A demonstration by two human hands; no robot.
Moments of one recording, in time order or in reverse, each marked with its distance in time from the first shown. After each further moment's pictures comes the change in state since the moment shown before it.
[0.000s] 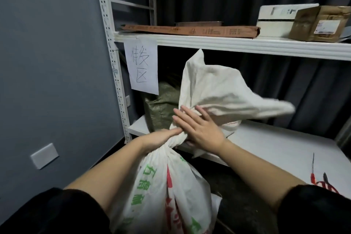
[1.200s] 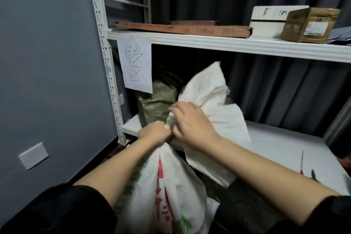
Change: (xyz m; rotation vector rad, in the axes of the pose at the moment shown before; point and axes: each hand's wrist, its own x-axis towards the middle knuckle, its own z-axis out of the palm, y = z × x) left_hand 0.021 0.011 0.013 0.763 0.457 -0.200; right_hand 0.032 -0.018 -0.064 0.347 -0.022 0.307
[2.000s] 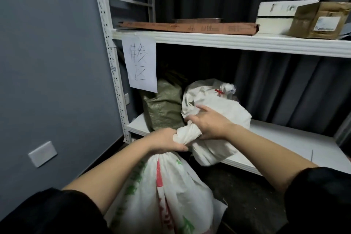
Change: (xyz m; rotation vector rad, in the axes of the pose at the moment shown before) left_hand -0.022 -0.006 -0.006 -0.173 -0.277 0.319; right_hand -0.002 0.085 0.043 -0.161 -0.387 -0.232
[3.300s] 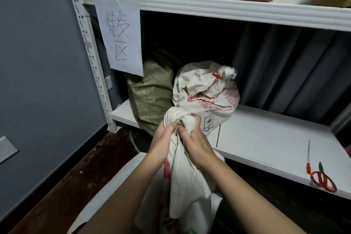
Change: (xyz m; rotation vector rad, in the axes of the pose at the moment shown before) left_hand 0.071 -0.011 0.073 -1.109 0.485 -0.018; right_hand 0.004 -0.063 0.074 1.230 0.276 0.772
